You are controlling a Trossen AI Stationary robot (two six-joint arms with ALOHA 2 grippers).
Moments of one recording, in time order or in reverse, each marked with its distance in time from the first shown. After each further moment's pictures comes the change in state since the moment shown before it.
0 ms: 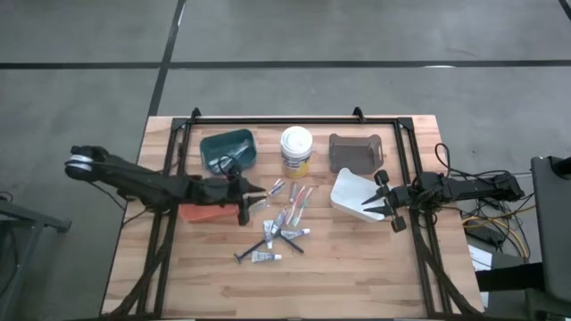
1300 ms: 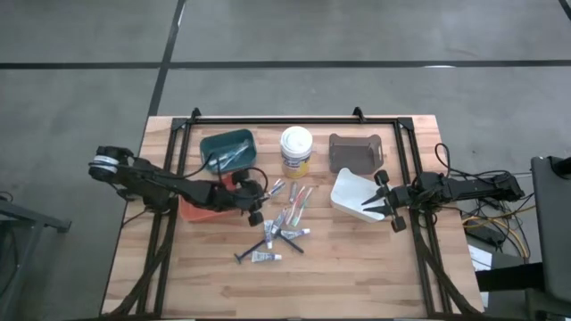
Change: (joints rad) left arm 0.003 0.265 0.117 -0.201 -0.145 -0.102; right arm 0.000 0.000 0.000 0.000 0.000 0.000
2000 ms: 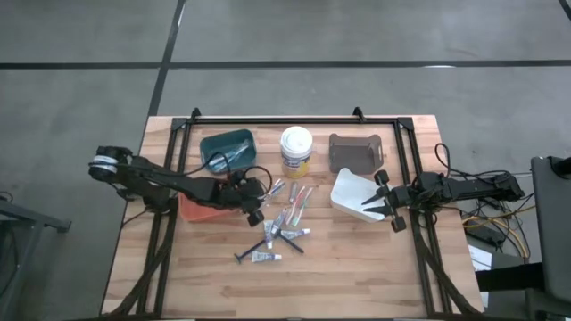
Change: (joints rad) left arm 0.009 0.000 0.120 -0.301 0.087 -0.192; right arm 0.000 0.000 0.000 0.000 0.000 0.000
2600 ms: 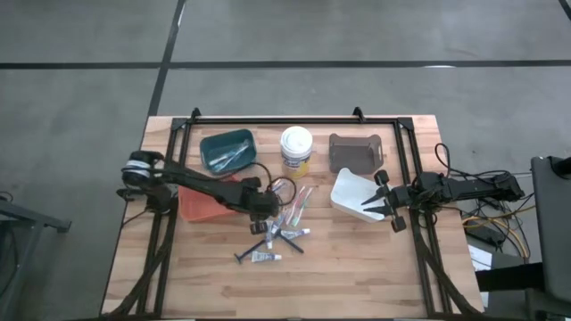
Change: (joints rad) left arm 0.011 0.323 0.313 -0.364 0.137 0.207; right arm 0.000 0.000 0.000 0.000 0.000 0.000
